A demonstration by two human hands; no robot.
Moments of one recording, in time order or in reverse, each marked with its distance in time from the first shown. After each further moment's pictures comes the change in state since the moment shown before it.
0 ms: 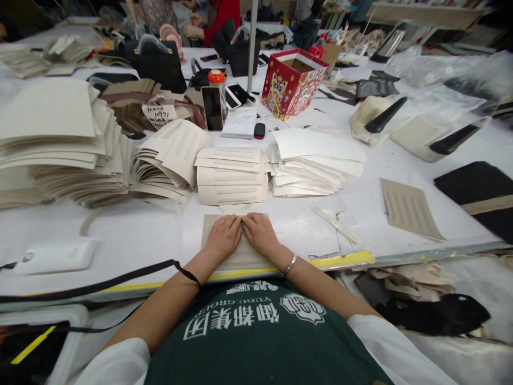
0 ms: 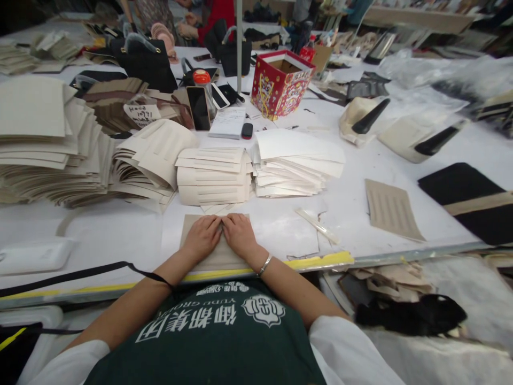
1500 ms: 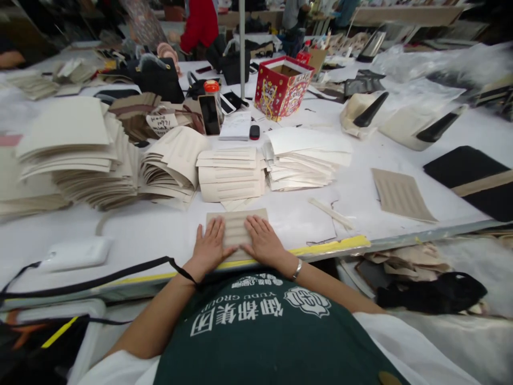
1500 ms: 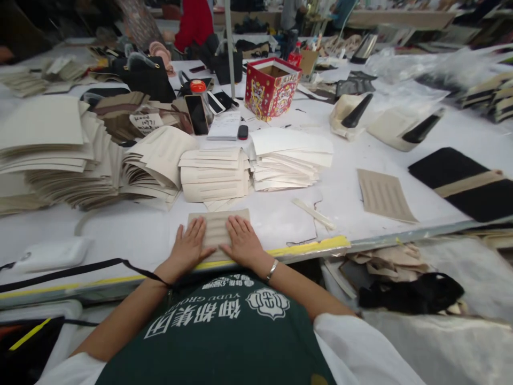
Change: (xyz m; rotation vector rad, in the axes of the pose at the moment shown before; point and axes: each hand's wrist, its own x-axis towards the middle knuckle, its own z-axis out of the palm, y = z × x) left_hand -0.061 -0.006 -0.031 0.198 -0.336 -0.161; right_hand -0.053 -0.018 -0.007 -0.126 -0.109 -0.022
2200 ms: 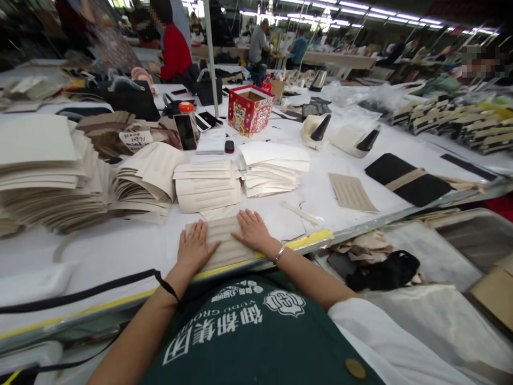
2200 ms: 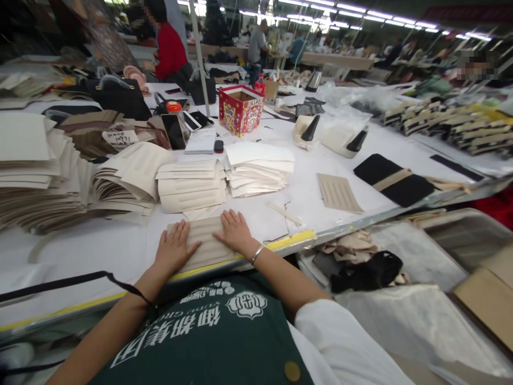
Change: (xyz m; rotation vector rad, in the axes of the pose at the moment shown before) left_hand 0.035 0.004 0.005 -0.056 0.070 -0.111; right_hand 0.021 0.042 -0.012 -0.147 -0.040 0.174
